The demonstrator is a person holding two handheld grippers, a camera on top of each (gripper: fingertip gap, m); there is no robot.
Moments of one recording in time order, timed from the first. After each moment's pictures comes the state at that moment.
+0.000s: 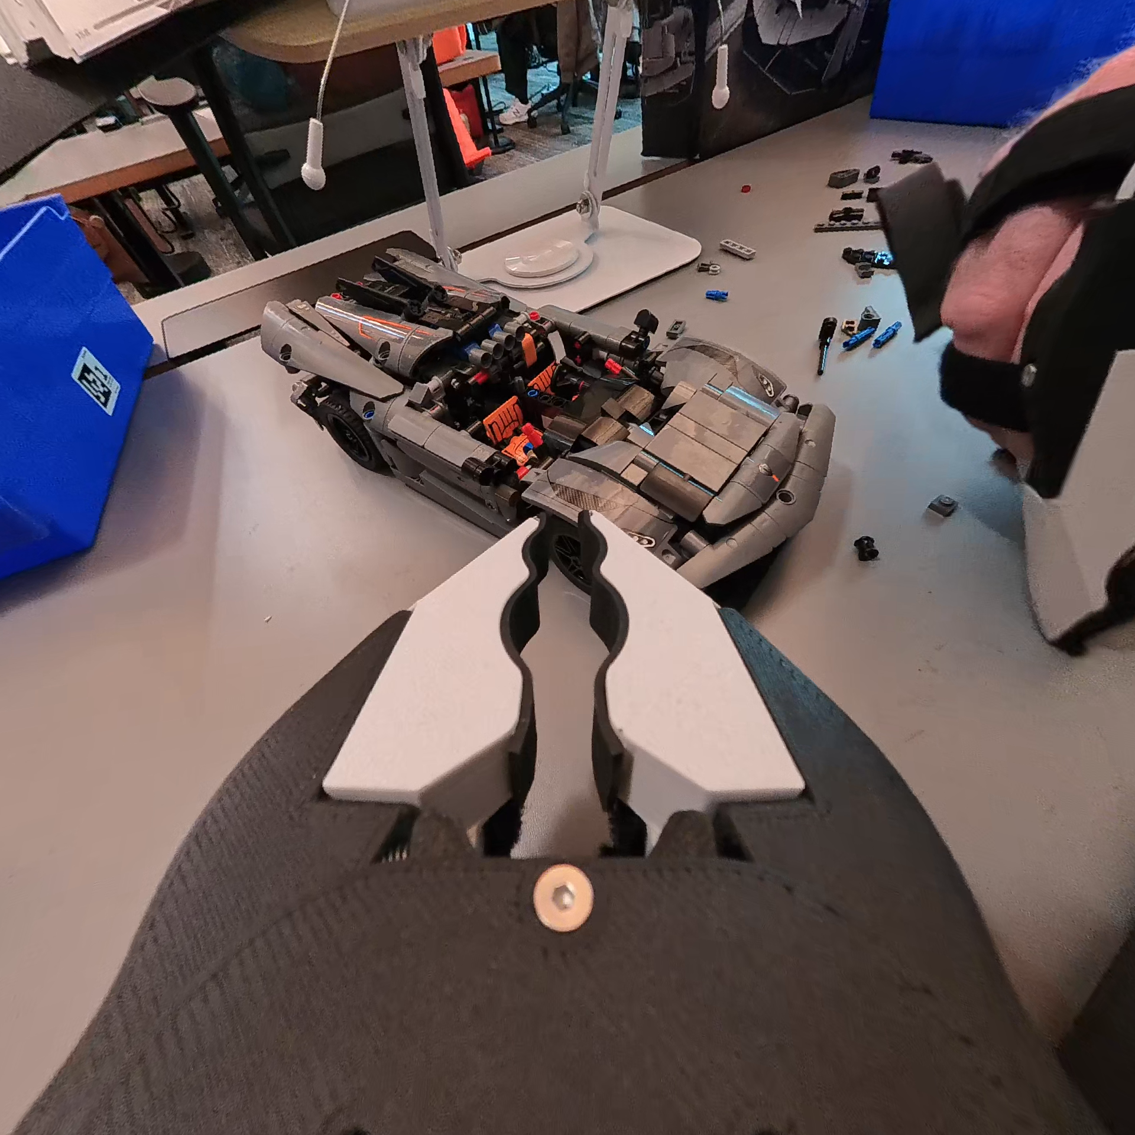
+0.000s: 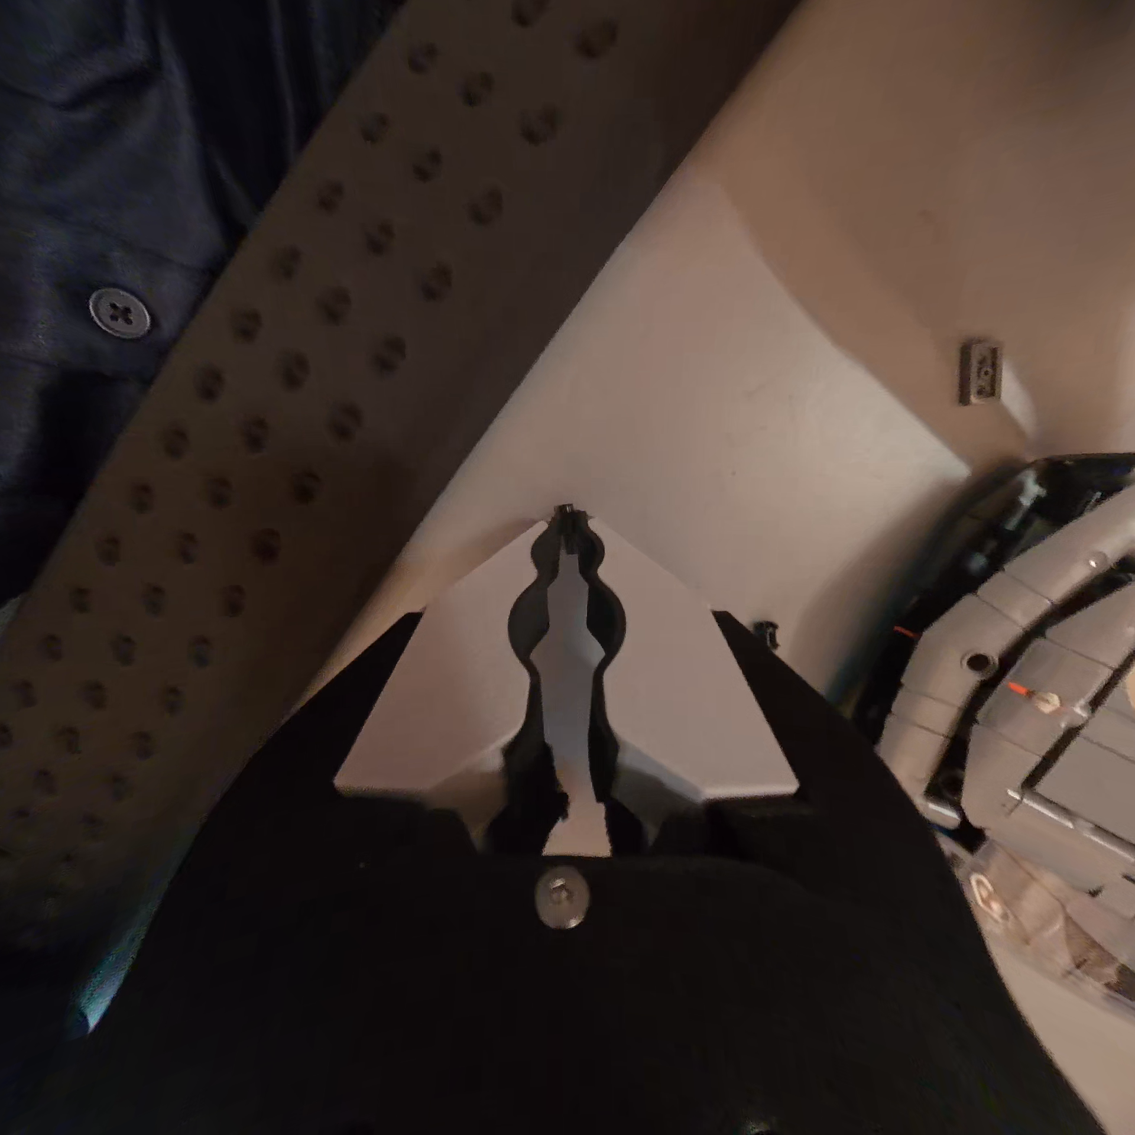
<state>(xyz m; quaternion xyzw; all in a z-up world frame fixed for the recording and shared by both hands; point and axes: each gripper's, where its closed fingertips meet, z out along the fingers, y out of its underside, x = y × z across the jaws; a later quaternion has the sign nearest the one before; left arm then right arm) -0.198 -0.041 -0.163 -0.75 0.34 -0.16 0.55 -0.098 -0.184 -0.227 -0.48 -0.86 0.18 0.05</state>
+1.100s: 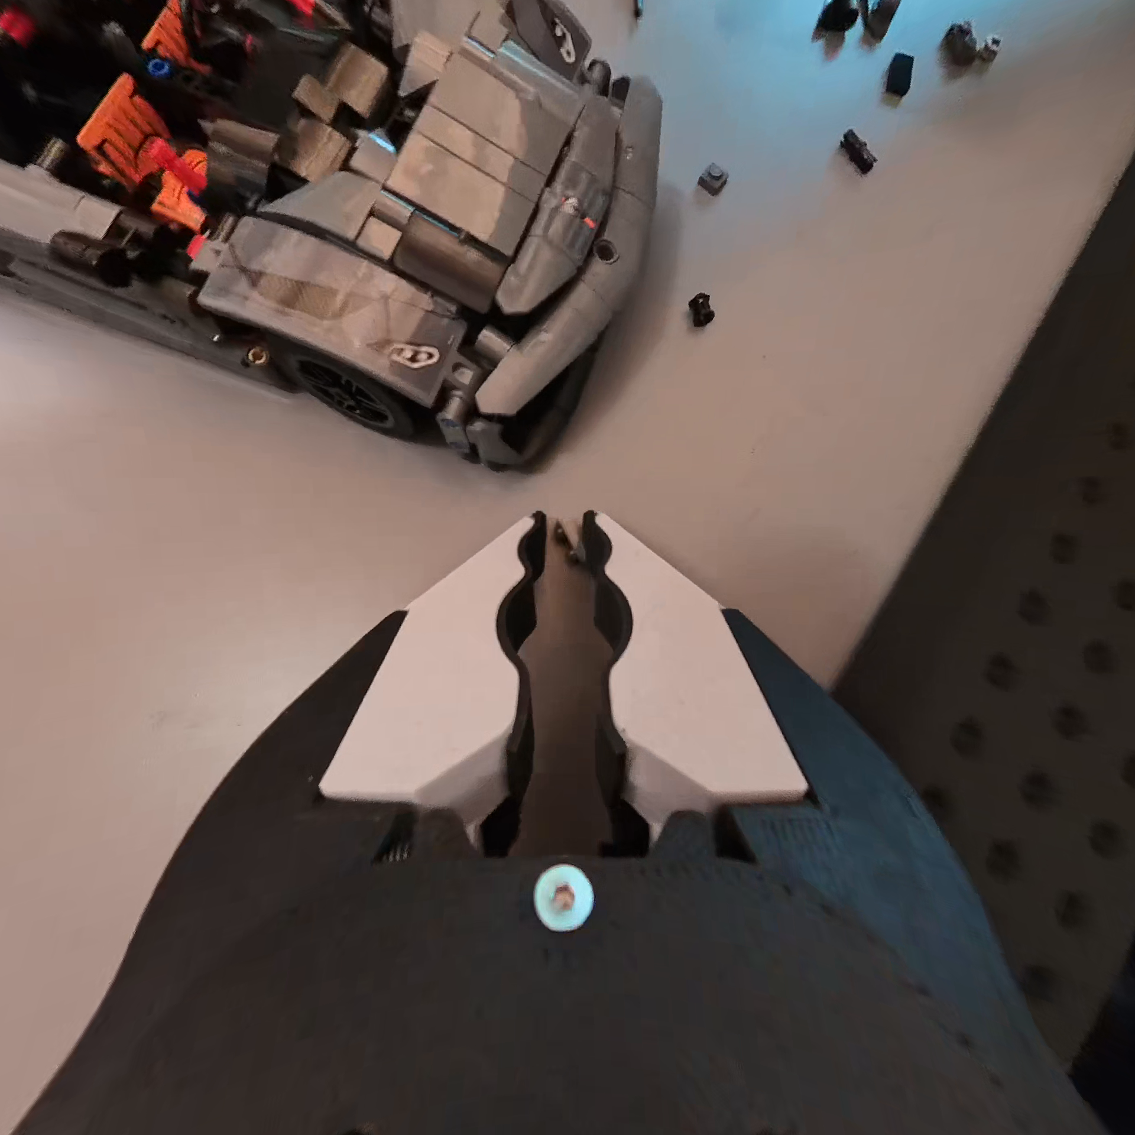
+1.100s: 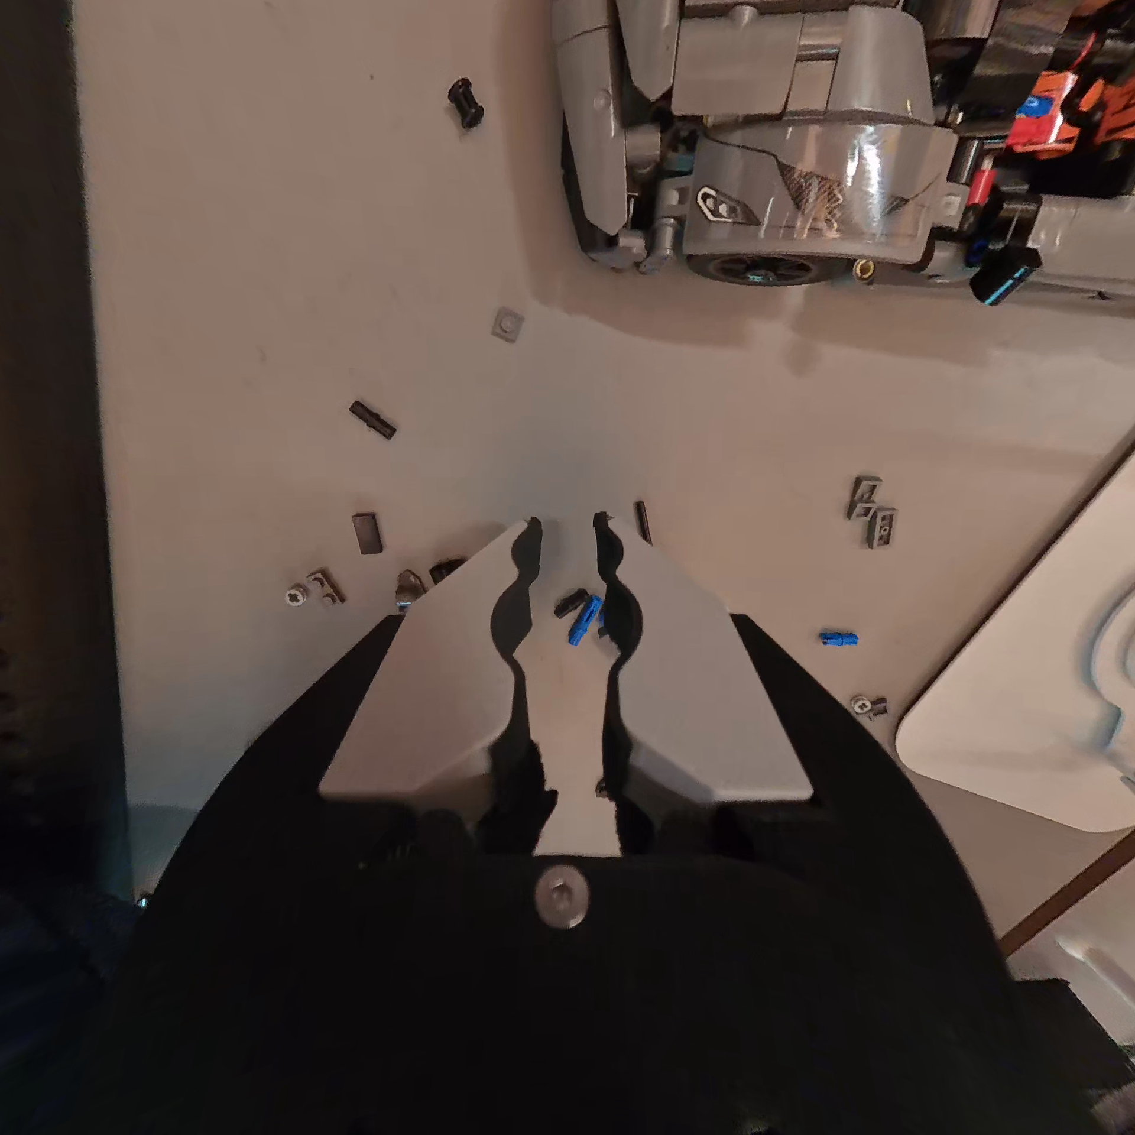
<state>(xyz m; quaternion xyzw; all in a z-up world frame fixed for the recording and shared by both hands) -0.186 -0.104 -0.225 -0.80 0.47 -0.21 0.29 0.002 -0.064 -0.195 -0.63 -0.77 0.06 0.07</state>
